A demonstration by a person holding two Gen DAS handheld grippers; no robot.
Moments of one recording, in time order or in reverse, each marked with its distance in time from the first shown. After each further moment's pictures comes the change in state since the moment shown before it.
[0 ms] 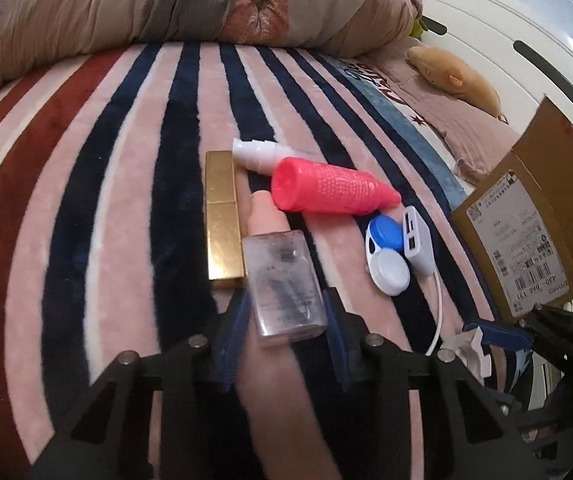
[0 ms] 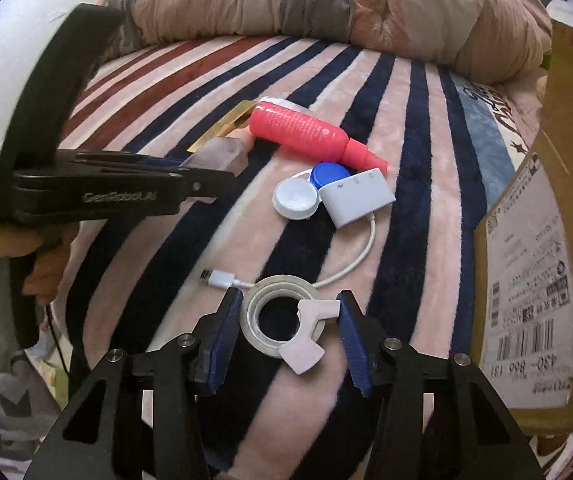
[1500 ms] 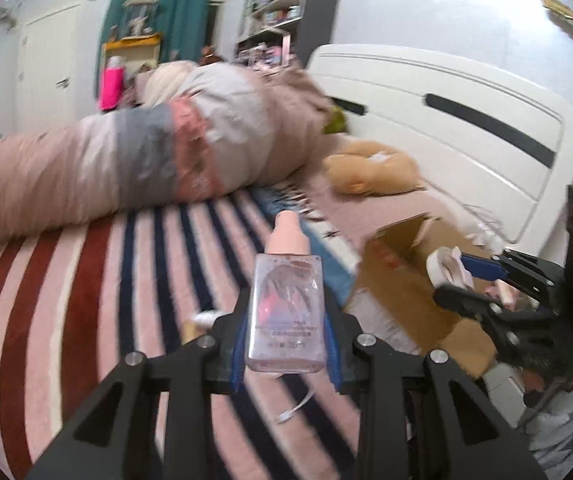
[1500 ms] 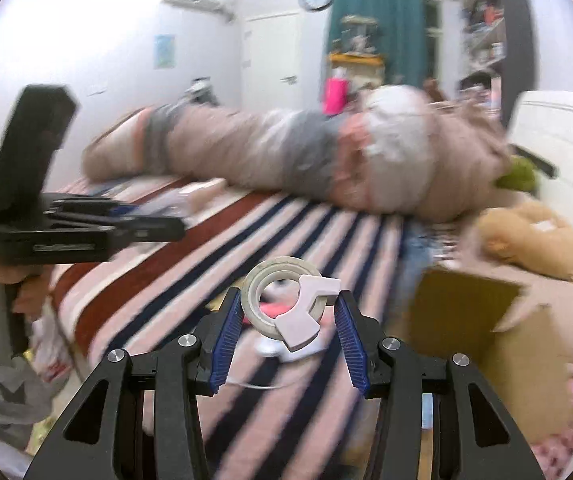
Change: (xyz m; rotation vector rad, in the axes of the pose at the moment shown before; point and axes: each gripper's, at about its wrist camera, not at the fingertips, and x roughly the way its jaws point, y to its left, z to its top) left arm -0.181 -0.104 0.046 0.225 -0.344 -0.042; right arm -0.187 -0.043 0.017 -0.012 -0.468 -0.098
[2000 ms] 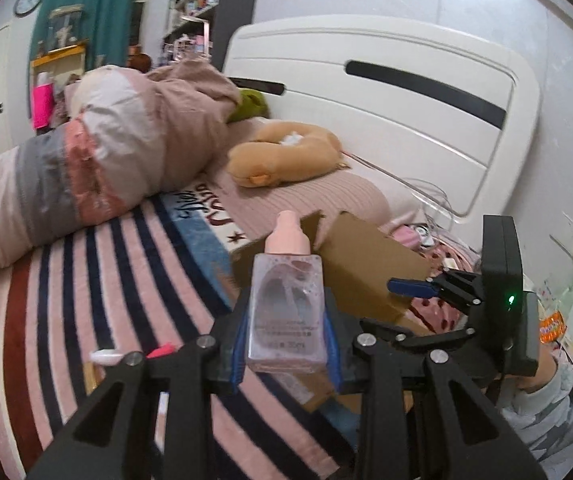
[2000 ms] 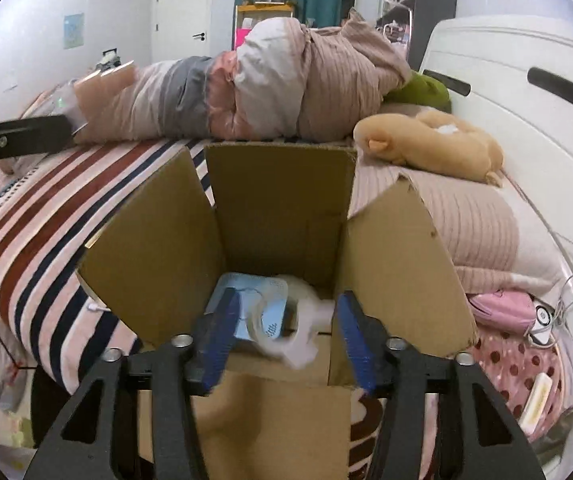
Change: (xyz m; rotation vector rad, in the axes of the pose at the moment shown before) left arm 0.058 -0.127 0.036 0.145 0.084 -0.159; right arm 0.007 -0.112 -0.068 0.109 0.196 -0.176
